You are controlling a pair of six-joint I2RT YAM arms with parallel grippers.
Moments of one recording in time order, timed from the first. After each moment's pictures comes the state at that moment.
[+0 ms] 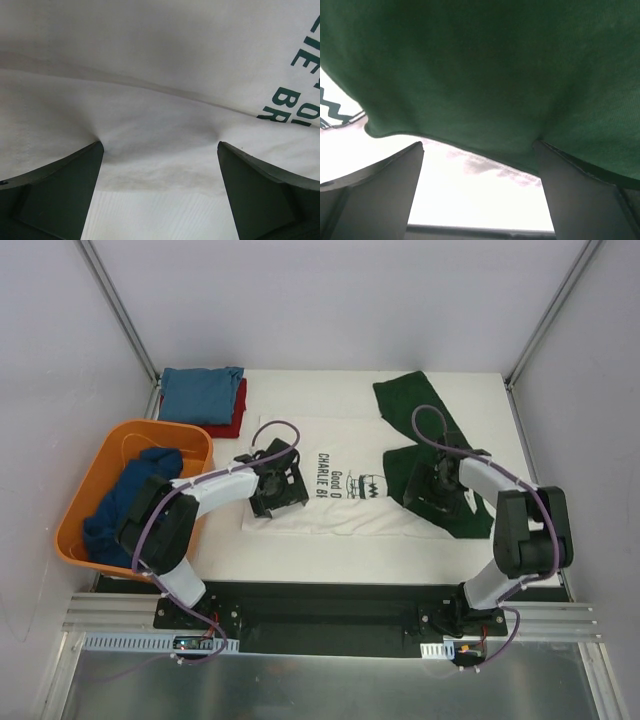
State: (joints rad) left arm -0.56 1.69 1.01 -0.55 -0.06 -0.87; right arm 0.14 1.67 1.01 -0.69 -0.09 0.47
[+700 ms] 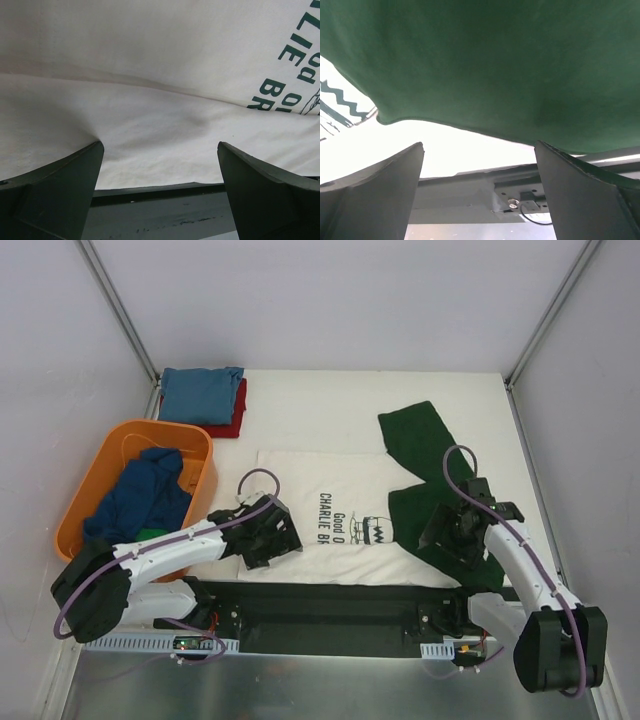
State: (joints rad) left arm -0.84 1.18 0.57 -0.55 -0.06 -1.18; right arm 0.12 0.99 0.59 -0.96 -0.08 0.62
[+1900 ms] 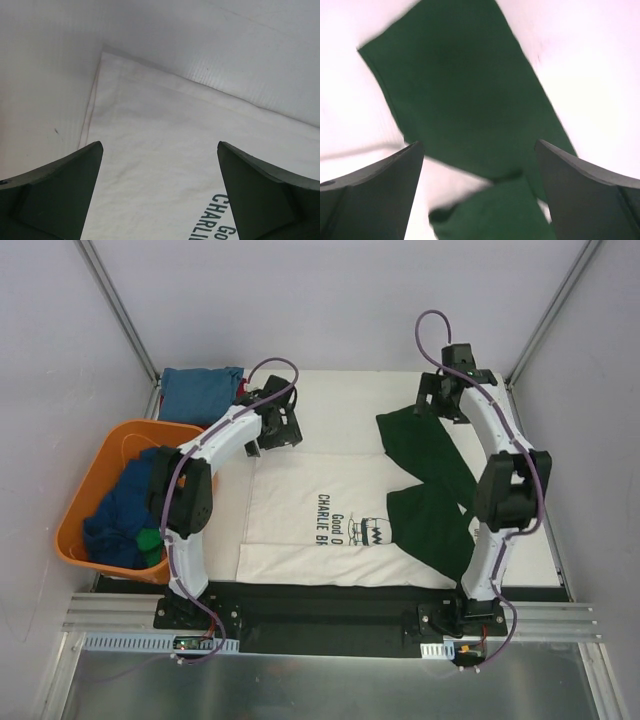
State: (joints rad) left arm -0.43 1.89 1.56 -0.79 -0.24 -0.70; right arm 0.12 1.92 1.78 -0.84 0.16 0.26
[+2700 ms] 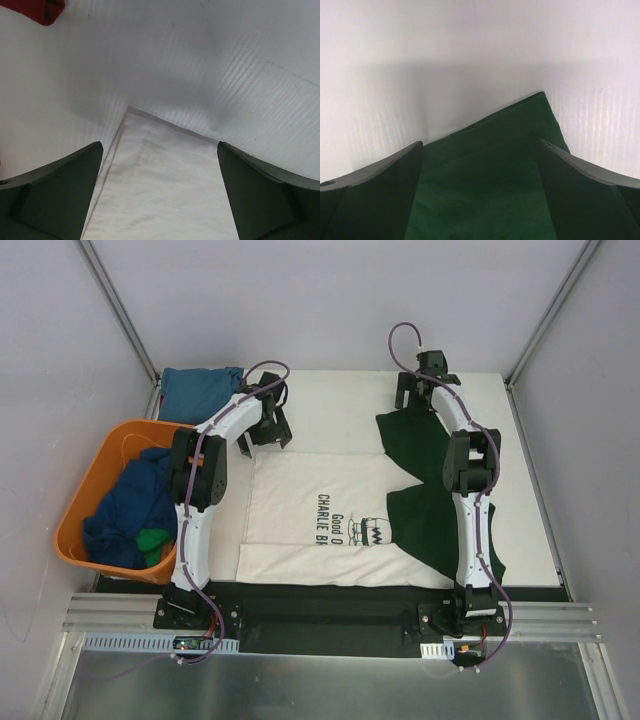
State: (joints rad) left arm -0.31 2.22 1.84 -0.91 -0.22 -0.66; right arm 0.12 2.56 2.31 -0.63 0.07 0.15
